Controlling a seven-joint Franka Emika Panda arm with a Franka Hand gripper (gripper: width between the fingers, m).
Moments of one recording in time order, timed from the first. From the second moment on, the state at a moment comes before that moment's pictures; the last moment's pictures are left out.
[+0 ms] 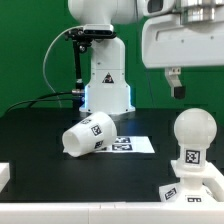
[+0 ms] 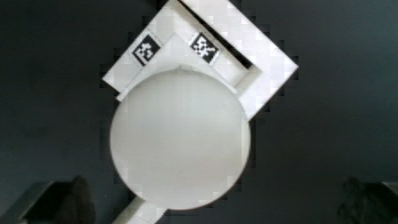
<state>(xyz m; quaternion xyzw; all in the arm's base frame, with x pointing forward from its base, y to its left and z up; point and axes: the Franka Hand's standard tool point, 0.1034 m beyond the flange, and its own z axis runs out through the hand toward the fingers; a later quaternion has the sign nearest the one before) 0.623 0.098 0.164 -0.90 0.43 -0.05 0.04</state>
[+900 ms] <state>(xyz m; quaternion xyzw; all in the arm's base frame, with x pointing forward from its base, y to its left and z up) 0.573 0.045 0.177 -0.94 0.33 -0.04 0.04</state>
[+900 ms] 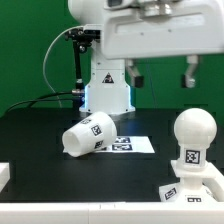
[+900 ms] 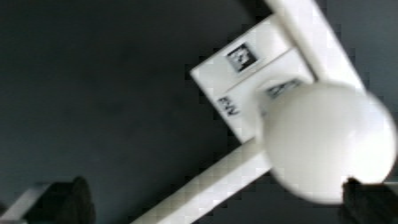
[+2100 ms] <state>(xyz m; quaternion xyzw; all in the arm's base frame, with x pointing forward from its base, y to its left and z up) 0.570 0.043 0.173 -0.94 0.33 -0.01 0.09</state>
